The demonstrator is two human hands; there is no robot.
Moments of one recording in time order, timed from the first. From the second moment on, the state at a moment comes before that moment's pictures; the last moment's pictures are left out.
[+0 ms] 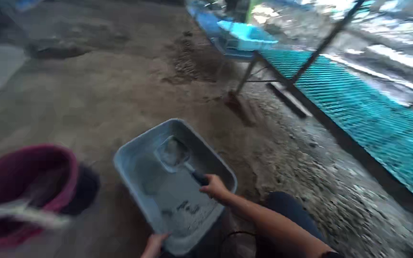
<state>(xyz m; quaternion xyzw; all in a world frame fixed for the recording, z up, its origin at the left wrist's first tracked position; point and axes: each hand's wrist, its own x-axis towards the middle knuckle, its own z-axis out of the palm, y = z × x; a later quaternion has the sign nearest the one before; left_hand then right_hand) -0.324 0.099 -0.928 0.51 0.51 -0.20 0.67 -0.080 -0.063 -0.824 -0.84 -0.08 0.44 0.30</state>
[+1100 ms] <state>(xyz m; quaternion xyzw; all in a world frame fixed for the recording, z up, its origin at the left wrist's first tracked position) -0.274 0.125 -0.893 0.49 0.50 -0.13 0.70 -0.126 0.170 -0.692 -0.83 -0.49 0.24 0.08</state>
